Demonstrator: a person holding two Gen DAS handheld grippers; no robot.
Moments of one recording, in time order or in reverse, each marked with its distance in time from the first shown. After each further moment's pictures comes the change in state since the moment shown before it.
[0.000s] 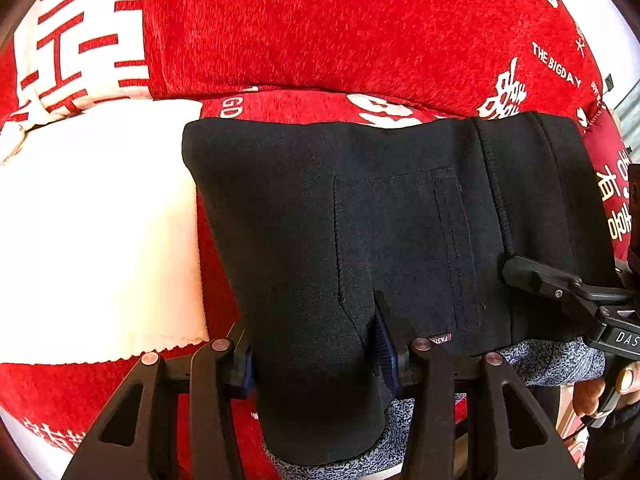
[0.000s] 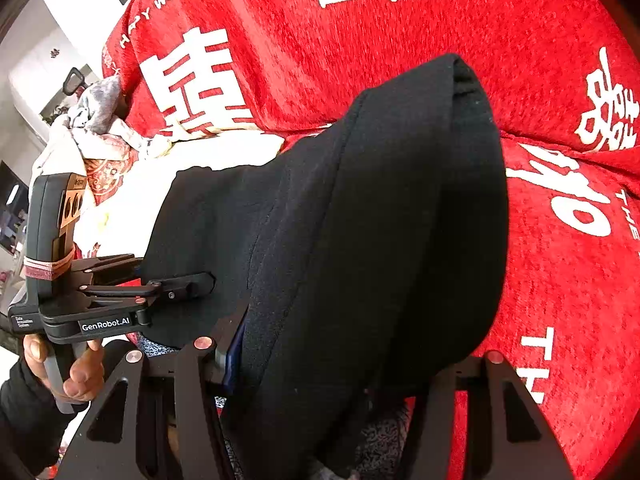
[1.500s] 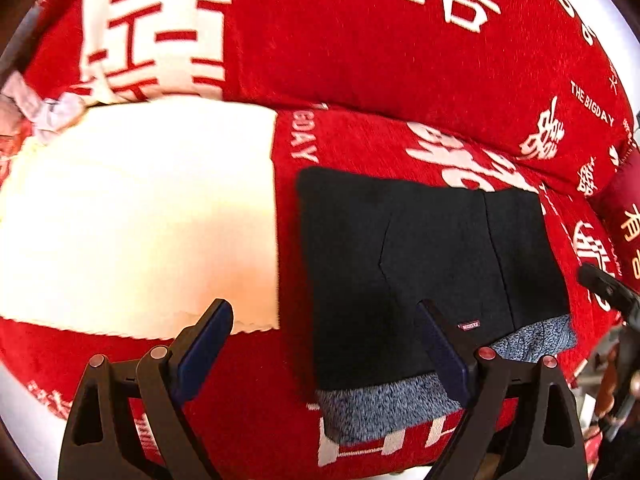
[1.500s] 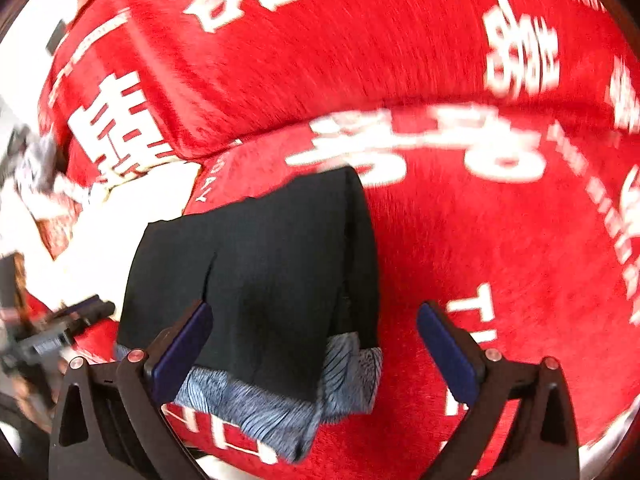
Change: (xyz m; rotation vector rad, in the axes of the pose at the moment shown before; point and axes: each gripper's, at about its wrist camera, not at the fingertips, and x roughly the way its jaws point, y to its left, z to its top) left arm -0.033 0.034 -0.026 -0.115 -0.118 0.143; right arm -0.035 -0.021 -0.014 0.138 -0.111 -0.213
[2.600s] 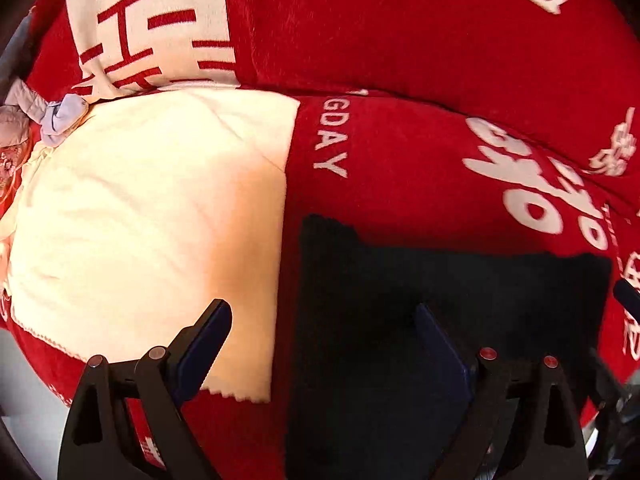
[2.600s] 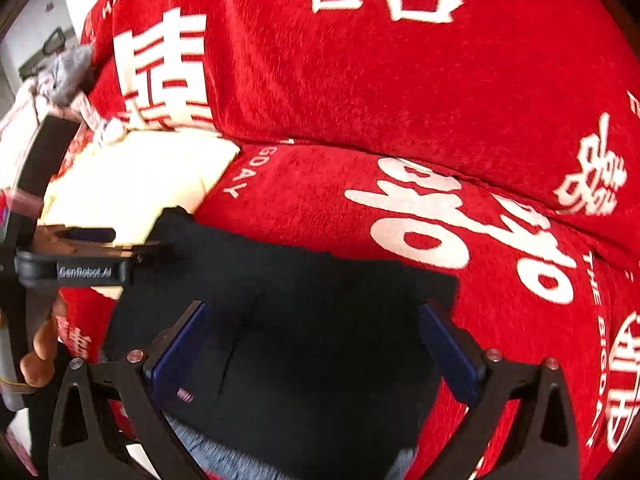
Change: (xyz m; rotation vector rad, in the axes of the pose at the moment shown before) left arm 0.077 -0.021 0.075 -0.068 0.163 0.190; right arm 0.074 0.044 0.060 -0.284 0.091 -0.003
